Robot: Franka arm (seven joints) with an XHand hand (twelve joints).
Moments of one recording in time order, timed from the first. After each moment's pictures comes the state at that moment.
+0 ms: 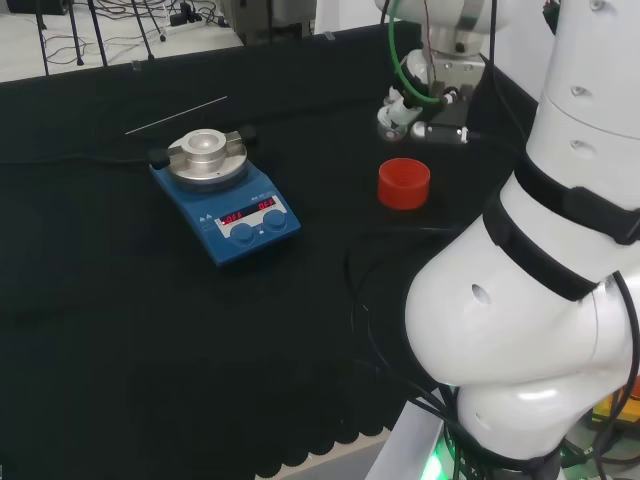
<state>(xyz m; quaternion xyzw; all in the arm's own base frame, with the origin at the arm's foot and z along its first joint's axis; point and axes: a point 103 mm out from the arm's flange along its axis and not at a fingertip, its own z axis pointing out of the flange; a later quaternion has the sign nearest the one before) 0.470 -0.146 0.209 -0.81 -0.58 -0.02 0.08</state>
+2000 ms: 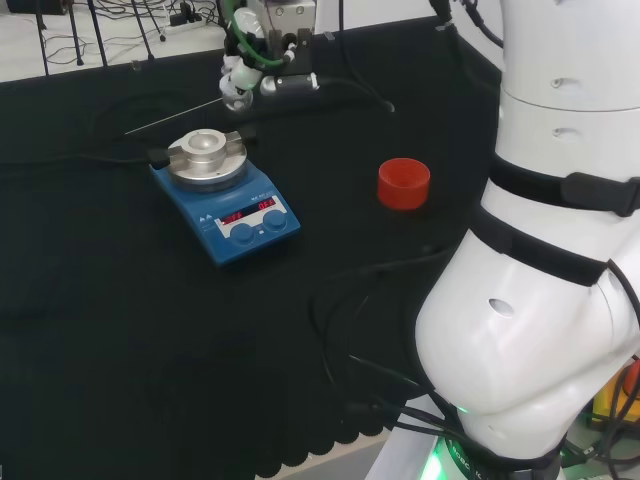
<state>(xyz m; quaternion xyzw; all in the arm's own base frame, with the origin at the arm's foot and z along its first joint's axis) 0.578 0.076 0.261 -0.69 -0.72 0.02 0.09</state>
